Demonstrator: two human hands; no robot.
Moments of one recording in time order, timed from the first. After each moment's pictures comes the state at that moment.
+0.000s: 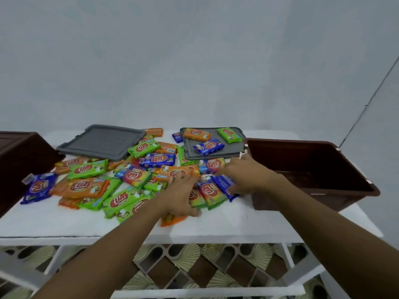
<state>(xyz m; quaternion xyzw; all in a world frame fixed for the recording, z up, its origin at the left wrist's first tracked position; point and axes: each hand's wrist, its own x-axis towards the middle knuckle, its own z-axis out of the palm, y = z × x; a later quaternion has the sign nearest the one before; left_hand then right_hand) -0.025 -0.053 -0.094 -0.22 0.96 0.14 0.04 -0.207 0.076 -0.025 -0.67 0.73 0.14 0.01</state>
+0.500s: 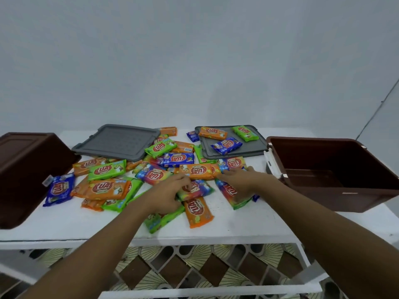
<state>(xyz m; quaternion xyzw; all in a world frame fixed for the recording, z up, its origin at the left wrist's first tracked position) 0.054 -0.122 -0.094 -0.17 0.97 0.19 -0.01 -0.171 0.015 -0.066 -0.62 0.74 0.22 0.14</state>
